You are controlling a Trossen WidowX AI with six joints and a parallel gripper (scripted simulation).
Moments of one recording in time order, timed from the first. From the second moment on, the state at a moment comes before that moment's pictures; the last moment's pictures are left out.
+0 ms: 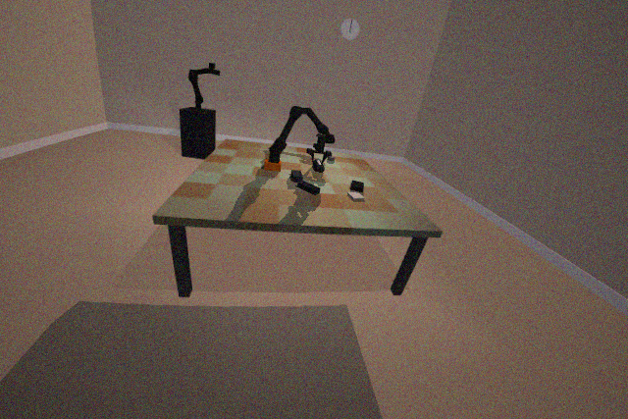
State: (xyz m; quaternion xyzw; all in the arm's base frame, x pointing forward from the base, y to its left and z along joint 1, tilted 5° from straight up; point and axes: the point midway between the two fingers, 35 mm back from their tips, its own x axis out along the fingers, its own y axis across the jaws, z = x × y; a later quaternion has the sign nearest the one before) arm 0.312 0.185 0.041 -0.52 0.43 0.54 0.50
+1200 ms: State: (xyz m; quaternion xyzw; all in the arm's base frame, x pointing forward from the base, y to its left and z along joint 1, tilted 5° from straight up) arm 0.311 0.173 0.061 -0.52 0.43 0.54 0.50
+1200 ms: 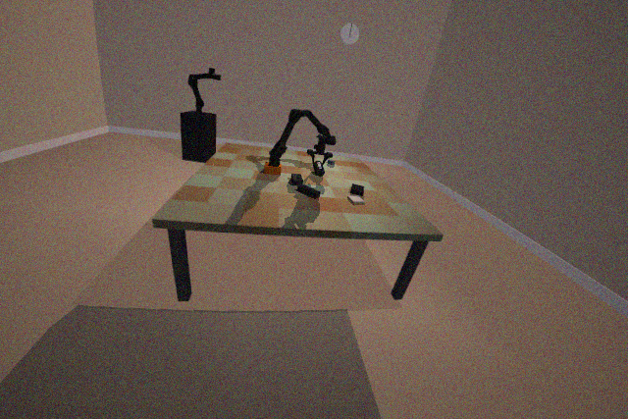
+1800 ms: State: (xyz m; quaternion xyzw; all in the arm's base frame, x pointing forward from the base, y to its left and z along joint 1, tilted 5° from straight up) arm 0.312 0.165 0.074 -0.52 0.43 0.54 0.50
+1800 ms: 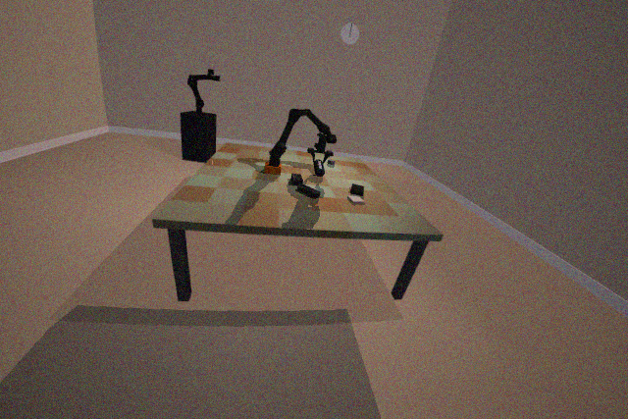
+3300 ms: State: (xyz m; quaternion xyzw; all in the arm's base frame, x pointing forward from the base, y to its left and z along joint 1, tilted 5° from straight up) arm 0.314 0.140 0.099 -0.52 0.43 0.54 0.50
